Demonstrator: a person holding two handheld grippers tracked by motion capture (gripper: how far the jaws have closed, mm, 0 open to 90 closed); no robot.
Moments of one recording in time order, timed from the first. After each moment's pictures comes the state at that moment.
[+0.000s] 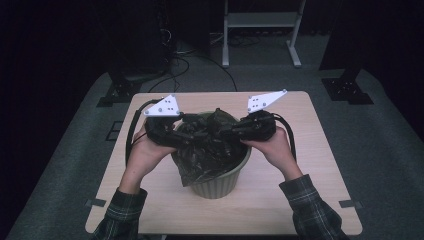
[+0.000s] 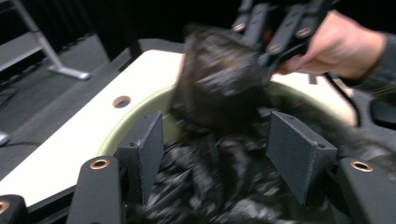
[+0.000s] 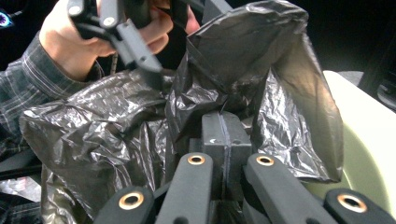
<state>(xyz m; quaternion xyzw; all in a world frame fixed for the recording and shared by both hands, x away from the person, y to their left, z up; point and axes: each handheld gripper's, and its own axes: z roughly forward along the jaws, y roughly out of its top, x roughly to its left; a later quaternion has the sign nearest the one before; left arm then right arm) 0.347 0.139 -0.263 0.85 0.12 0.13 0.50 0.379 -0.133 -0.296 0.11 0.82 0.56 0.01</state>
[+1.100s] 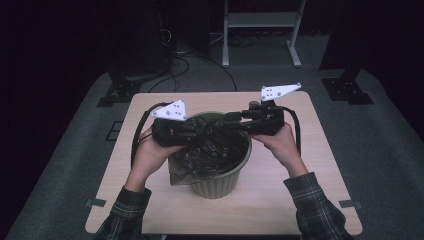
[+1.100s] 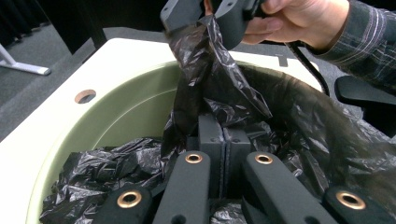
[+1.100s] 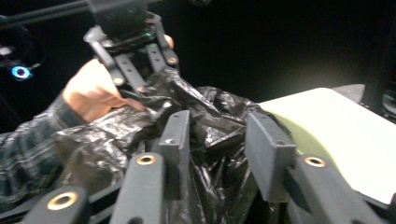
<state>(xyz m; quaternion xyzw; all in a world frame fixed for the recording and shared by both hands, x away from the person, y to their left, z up) 0.354 0.136 -0.274 0.87 0.09 0.08 0.48 0.391 -0.154 -0.289 0.15 0.78 0.61 -0.02</state>
